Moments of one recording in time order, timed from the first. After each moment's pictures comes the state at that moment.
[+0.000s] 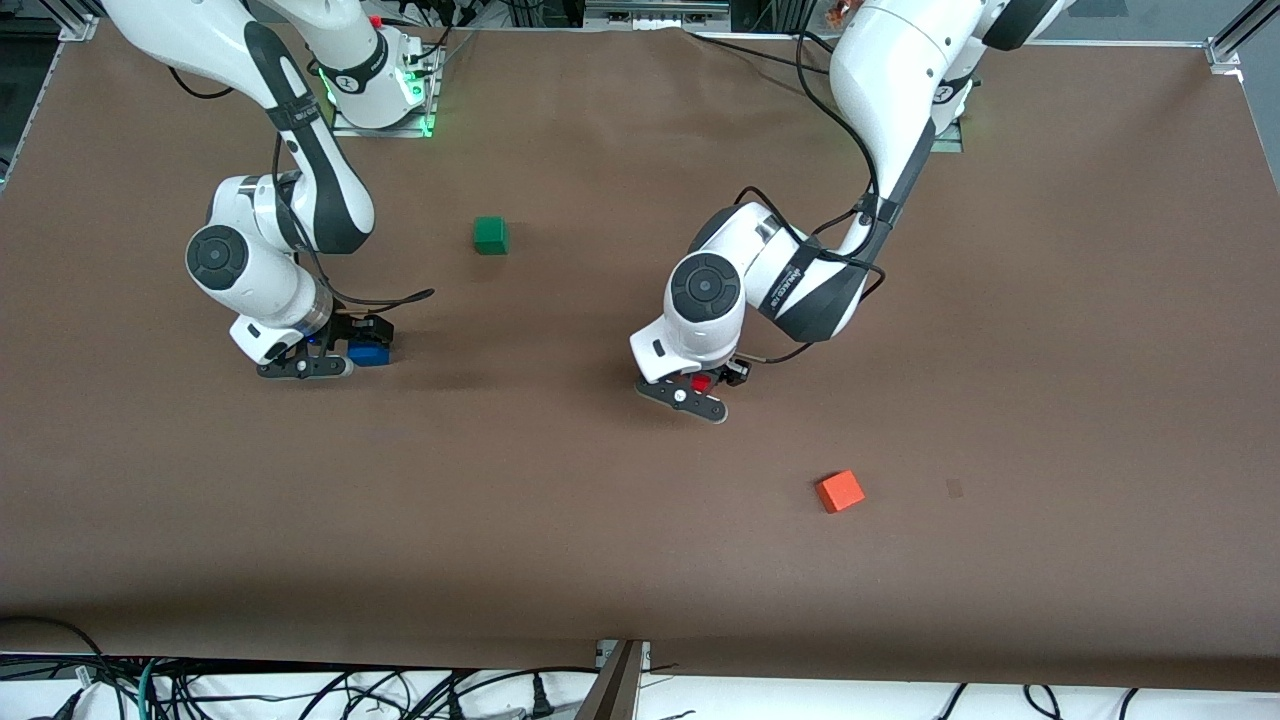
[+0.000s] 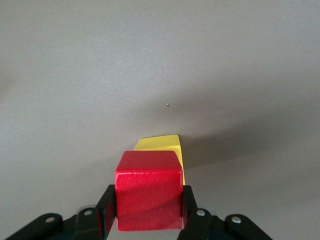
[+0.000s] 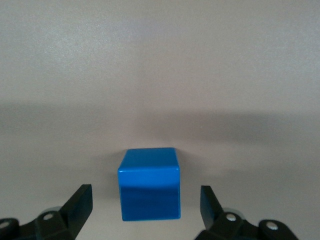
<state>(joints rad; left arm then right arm) -0.57 0.78 -0.09 -1.30 0.06 1.99 -0.31 0.27 0.32 -0.14 -2.23 0.09 2.50 0.02</state>
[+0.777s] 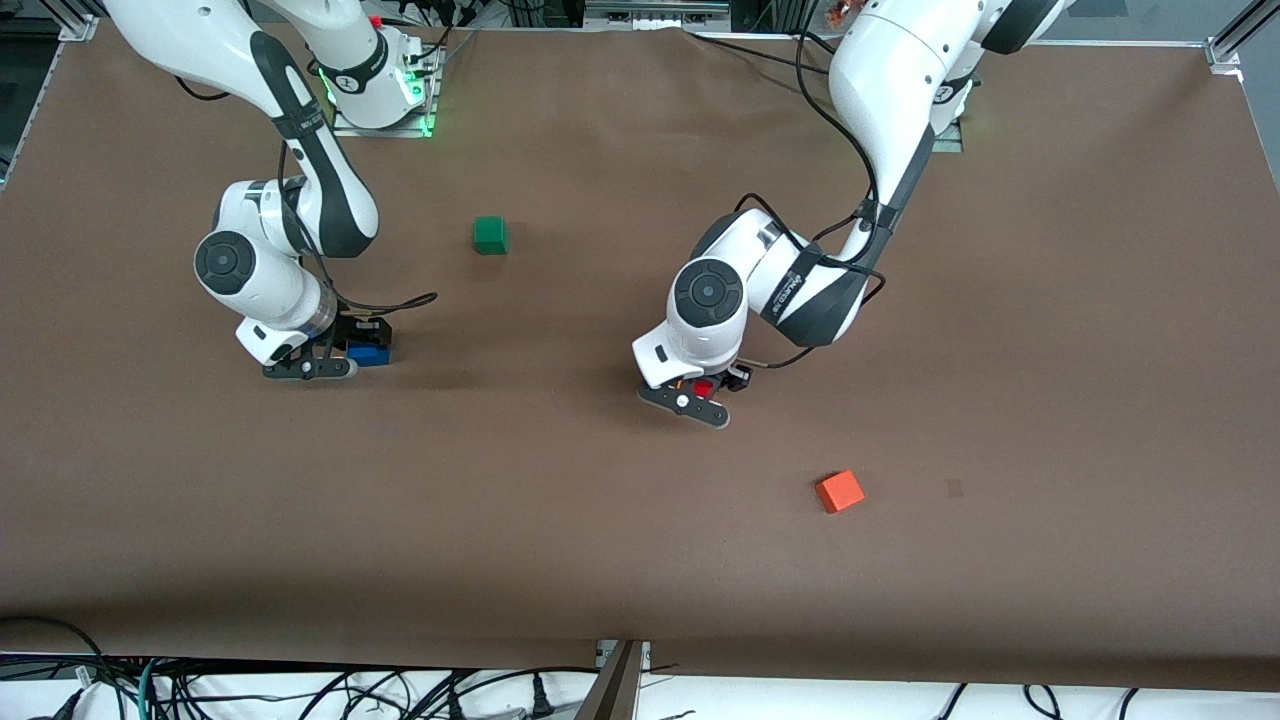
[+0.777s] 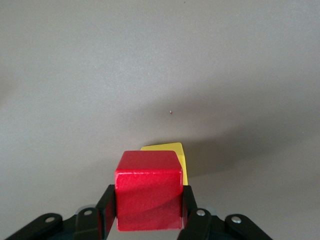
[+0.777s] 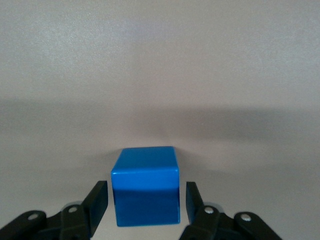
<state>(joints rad) -0.57 0.80 -0.08 -1.30 0.06 2.03 -0.31 0.27 0.35 -0.14 -2.23 0.09 2.51 0.02</state>
